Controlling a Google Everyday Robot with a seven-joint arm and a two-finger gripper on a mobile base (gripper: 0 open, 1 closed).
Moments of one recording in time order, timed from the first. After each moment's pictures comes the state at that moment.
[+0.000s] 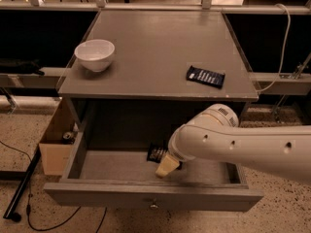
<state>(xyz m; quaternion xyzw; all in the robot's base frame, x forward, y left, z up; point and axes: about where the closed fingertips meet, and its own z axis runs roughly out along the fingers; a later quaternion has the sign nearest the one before) 0.519 -0.054 0.646 -0.49 0.84 0.00 0.24</state>
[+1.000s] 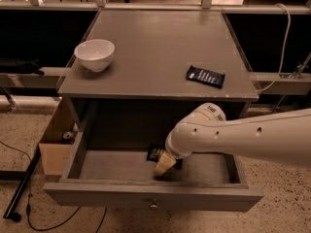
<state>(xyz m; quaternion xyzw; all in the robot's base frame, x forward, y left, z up) 0.543 -0.051 0.607 -0.49 0.84 0.00 0.22</state>
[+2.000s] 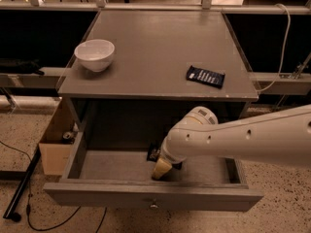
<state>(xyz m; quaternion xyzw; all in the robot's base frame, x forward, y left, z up) 0.531 -0.039 0.593 -0.51 0.84 0.00 0.20</state>
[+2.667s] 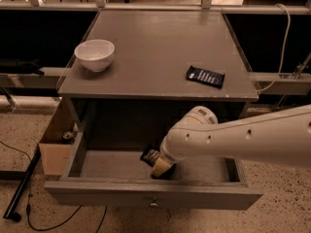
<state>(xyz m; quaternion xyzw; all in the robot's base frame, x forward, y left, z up) 0.531 -0.039 0.593 -0.51 0.84 0.00 0.20</state>
